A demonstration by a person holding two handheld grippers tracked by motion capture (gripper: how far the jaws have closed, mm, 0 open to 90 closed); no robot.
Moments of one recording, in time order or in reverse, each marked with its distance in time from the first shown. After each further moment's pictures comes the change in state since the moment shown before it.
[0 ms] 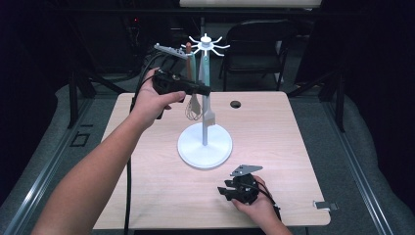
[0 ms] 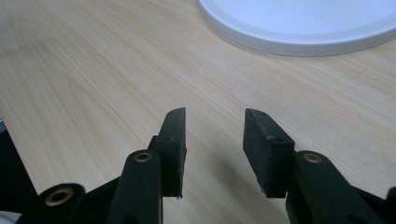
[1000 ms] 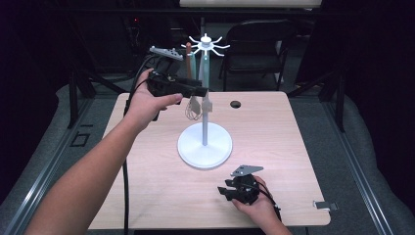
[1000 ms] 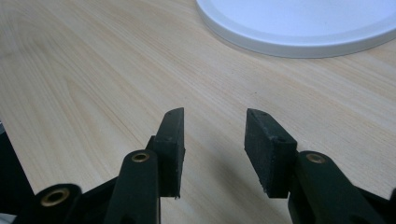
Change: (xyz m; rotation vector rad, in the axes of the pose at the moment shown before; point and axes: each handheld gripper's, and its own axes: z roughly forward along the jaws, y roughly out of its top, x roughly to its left) left arm -0.008 -0.007 -0.011 -0.017 0.118 0.003; right arm -0.001 -0.001 0.000 -0.020 -0.002 -0.002
